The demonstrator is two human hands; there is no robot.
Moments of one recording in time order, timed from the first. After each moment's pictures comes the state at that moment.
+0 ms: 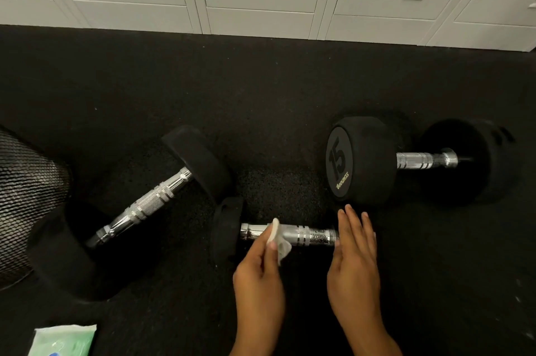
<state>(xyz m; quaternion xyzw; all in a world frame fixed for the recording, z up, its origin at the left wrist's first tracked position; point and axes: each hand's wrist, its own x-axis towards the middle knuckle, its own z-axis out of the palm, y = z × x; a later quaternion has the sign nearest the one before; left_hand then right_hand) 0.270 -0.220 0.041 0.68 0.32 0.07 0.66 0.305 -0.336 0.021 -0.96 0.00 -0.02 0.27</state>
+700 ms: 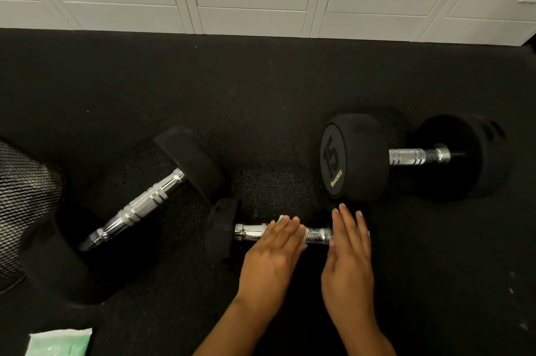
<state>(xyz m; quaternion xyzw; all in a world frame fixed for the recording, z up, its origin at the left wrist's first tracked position) 0.292 -0.213 -0.011 0.96 -0.10 0.11 0.25 0.303 -0.337 0.017 -0.96 -0.01 -0.04 0.29</state>
